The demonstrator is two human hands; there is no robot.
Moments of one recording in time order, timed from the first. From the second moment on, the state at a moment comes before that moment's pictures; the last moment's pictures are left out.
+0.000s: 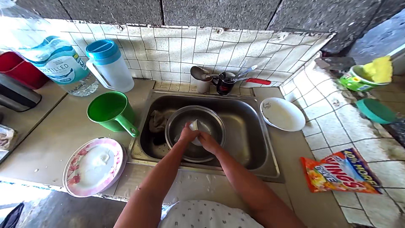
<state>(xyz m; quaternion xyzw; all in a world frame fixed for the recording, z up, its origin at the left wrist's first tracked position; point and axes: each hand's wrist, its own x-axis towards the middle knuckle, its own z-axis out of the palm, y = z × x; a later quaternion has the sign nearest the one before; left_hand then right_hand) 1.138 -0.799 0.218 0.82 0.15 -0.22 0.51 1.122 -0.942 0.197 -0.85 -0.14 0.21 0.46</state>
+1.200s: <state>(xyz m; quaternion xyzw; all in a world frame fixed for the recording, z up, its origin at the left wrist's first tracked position) 1.147 -0.764 0.210 0.92 0.15 -0.10 0.34 1.151 -0.955 0.181 -0.87 0.03 0.26 0.41</state>
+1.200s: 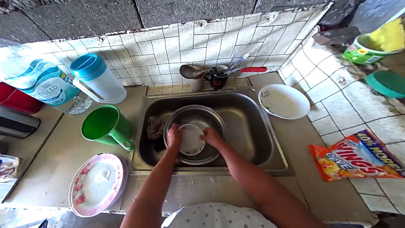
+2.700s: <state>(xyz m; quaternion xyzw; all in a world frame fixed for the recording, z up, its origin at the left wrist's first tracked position) 1.110 -0.802 0.226 0.86 -0.03 -0.14 0.49 1.137 -0.945 0.185 -0.58 0.15 0.28 0.75</state>
